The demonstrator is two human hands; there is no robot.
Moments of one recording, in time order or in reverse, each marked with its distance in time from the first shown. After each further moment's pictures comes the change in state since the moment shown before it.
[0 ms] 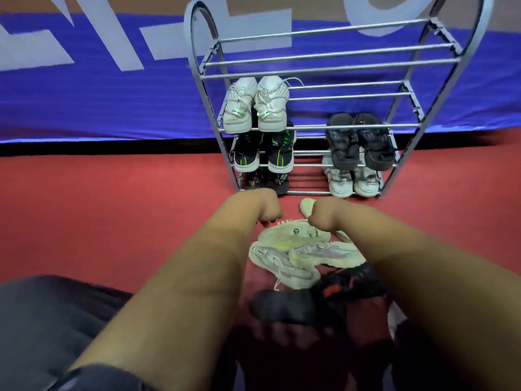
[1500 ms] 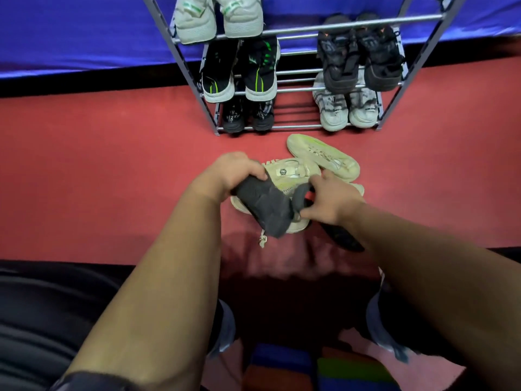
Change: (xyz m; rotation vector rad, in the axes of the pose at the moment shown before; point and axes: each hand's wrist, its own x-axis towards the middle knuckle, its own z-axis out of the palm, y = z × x) left_hand 0.018 -0.037 0.077 -0.832 0.151 -0.046; right_hand 0.012 0.062 0.145 0.141 0.139 -0.026
